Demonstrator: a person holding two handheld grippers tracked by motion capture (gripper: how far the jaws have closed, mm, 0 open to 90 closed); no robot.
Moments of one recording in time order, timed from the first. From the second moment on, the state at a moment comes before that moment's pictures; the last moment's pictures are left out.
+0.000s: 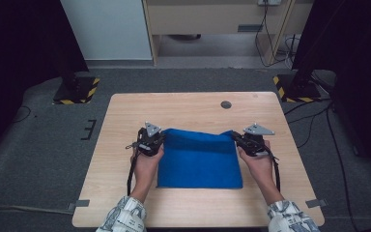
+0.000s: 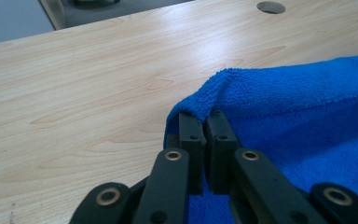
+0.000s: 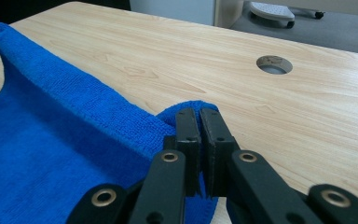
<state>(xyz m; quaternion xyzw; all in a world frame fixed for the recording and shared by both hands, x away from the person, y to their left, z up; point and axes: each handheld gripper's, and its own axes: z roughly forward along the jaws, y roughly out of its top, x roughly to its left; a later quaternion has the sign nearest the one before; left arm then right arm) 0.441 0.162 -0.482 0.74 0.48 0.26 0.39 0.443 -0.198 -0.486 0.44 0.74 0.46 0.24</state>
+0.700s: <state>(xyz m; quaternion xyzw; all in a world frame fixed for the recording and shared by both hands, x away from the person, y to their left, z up) 0.480 0.166 -0.512 0.75 0.49 0.24 0.37 0.483 -0.186 -0.516 0.47 0.74 0.43 0.22</state>
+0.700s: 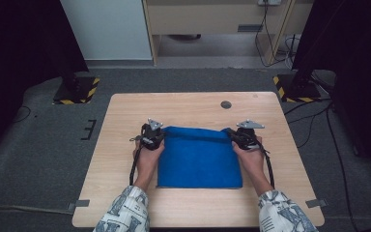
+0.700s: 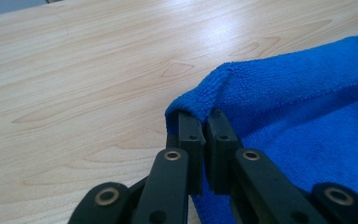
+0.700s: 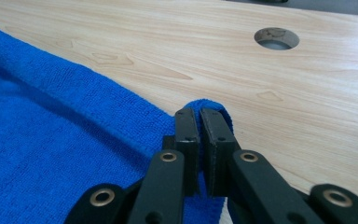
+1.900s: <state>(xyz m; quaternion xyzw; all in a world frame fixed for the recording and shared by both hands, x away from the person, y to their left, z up) 0.479 0.179 -0.491 0.72 0.49 0.29 0.40 0.491 -0.188 -0.499 0.47 0.73 0.43 0.25</state>
